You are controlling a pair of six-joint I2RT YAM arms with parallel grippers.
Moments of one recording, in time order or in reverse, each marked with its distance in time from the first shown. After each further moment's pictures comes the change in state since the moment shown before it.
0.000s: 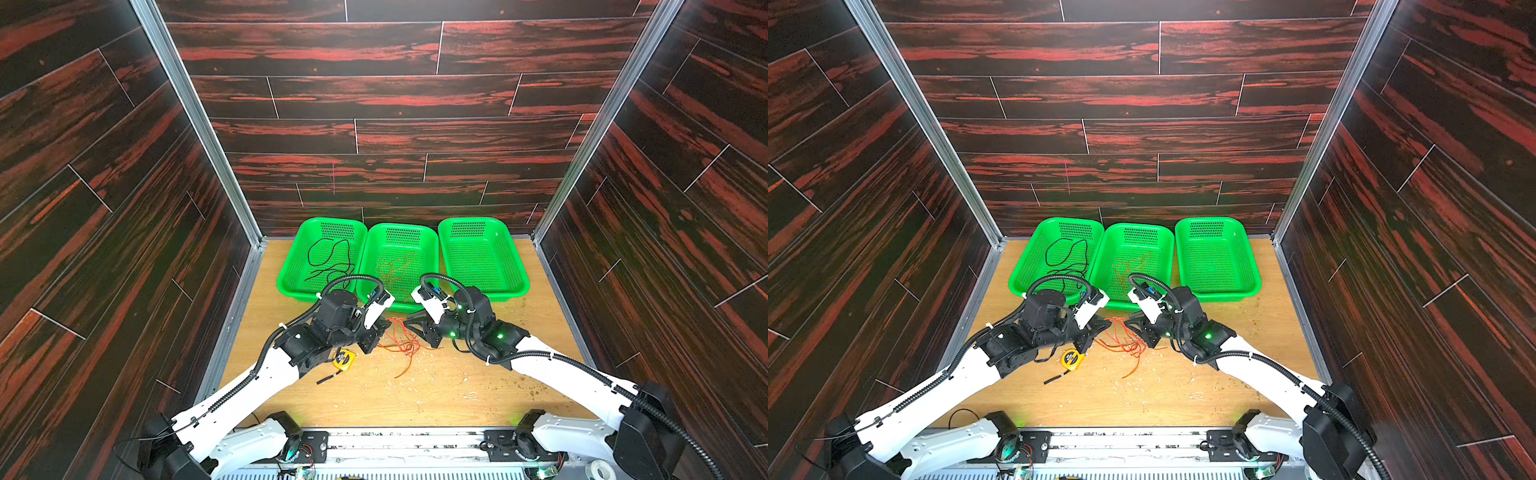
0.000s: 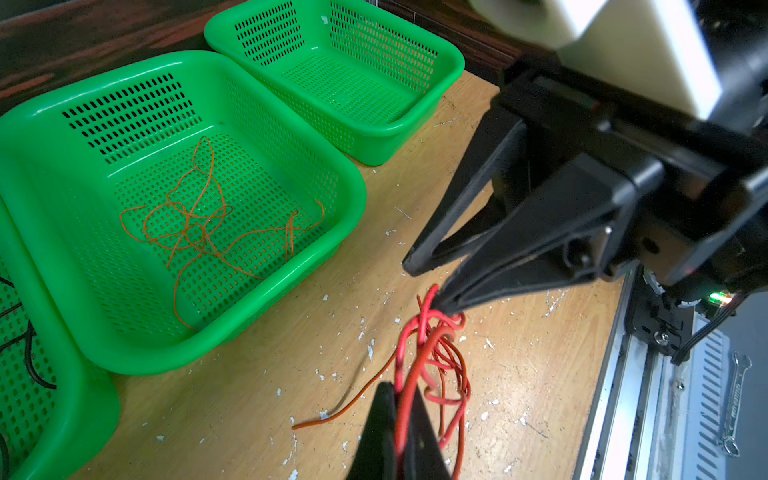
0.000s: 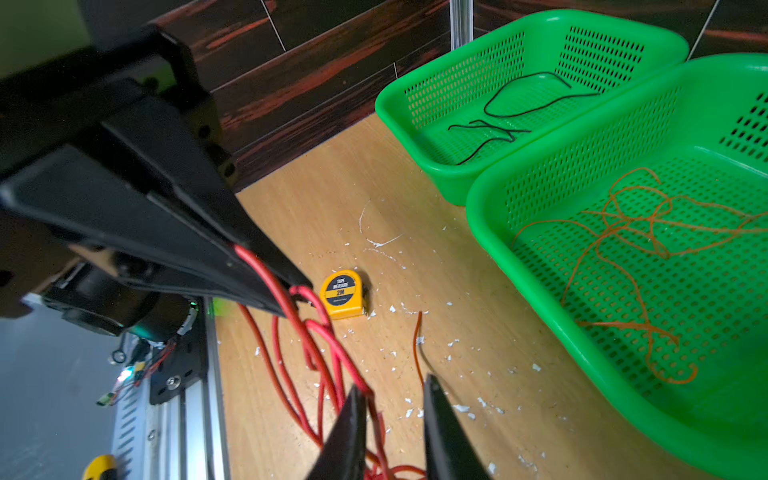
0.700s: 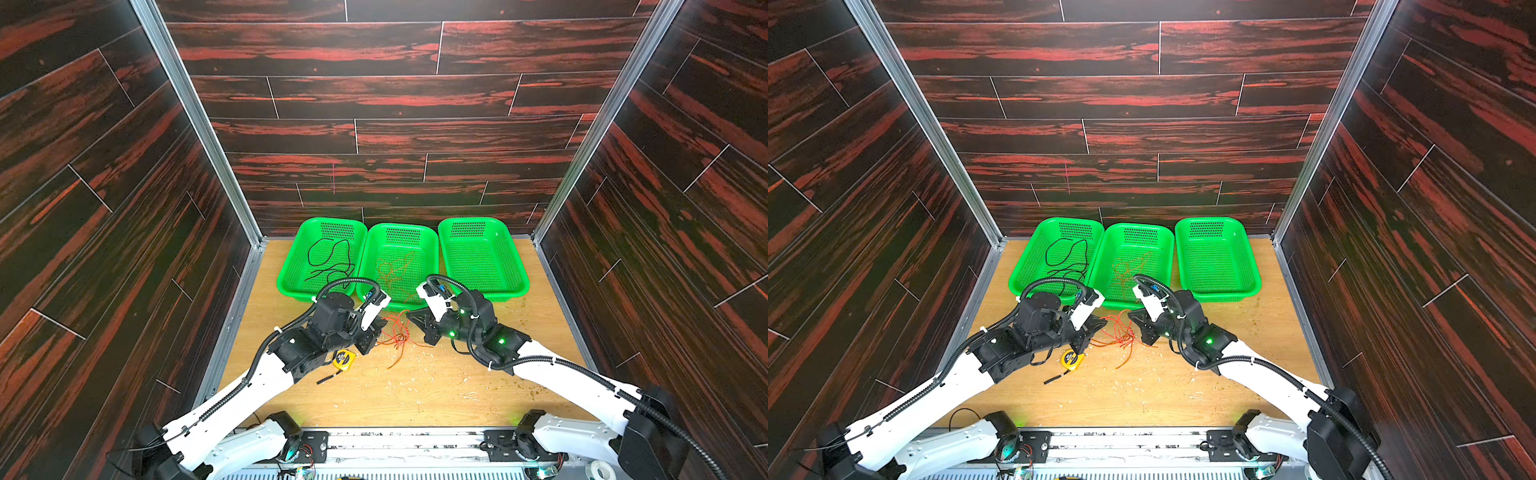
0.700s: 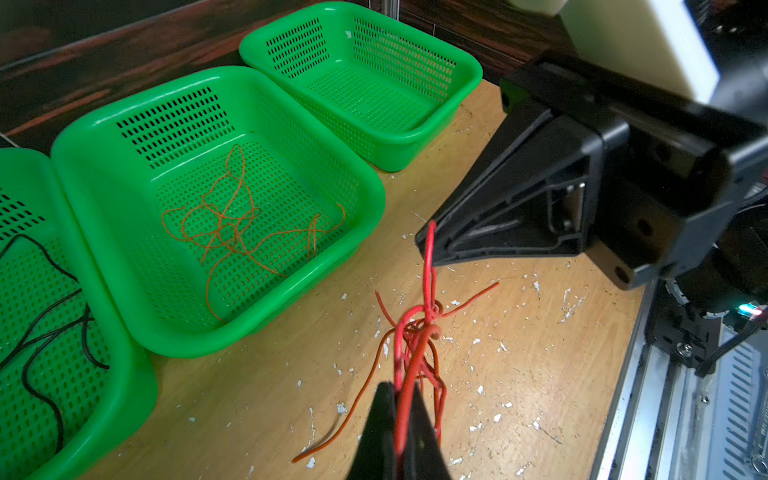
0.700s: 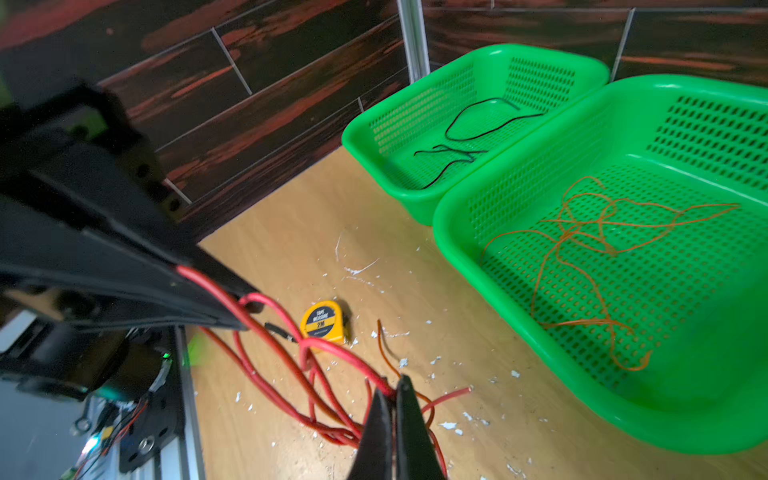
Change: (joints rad) left arm -0.008 -0.057 -0.012 -0.011 -0.082 -0.013; right arm 0.020 -0.033 -0.037 0.077 0.158 0.093
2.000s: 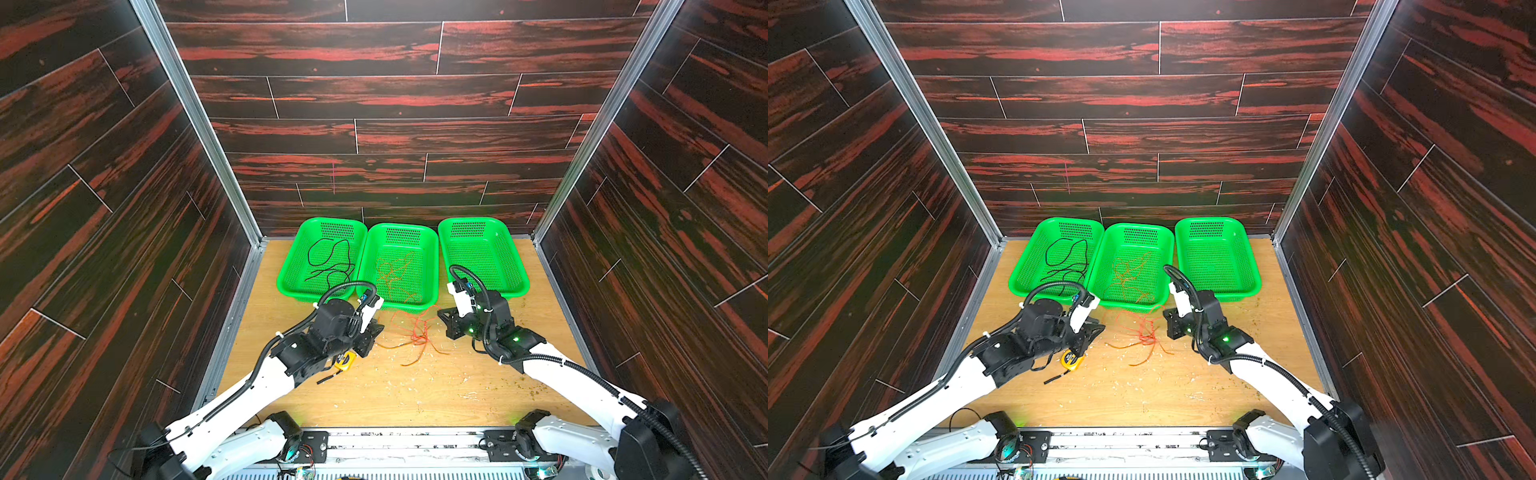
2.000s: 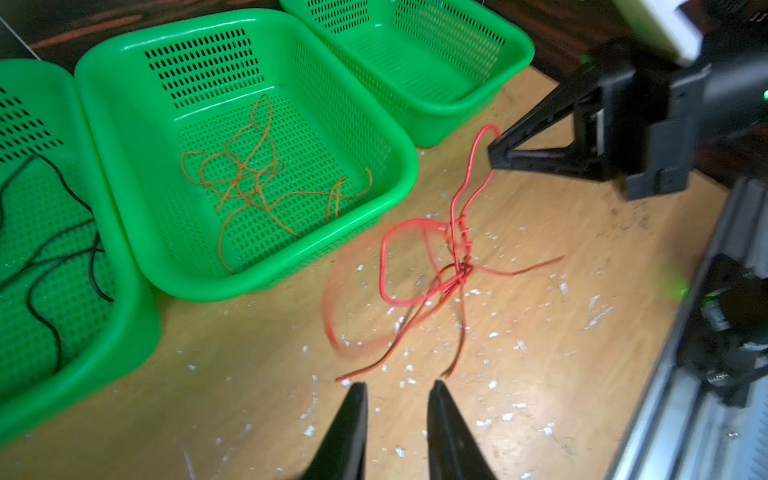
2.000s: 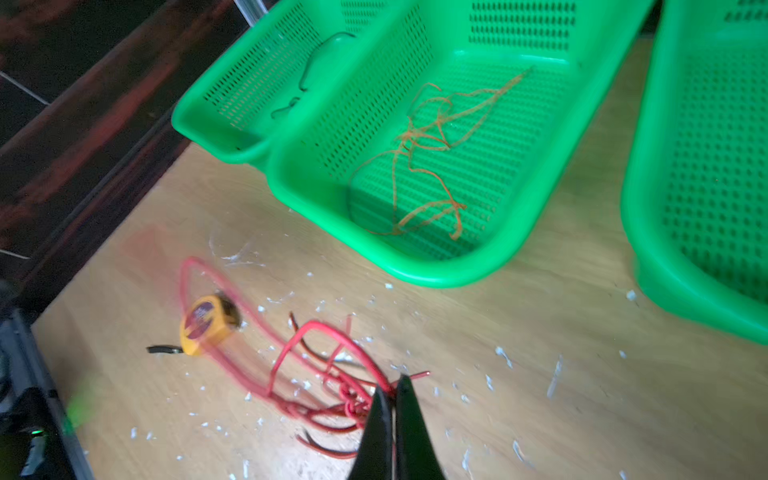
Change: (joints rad) left arm -0.002 0.010 -0.074 0.031 -0.072 -0.113; right arm -0.208 -0.052 -0.092 -0.142 0.070 0.088
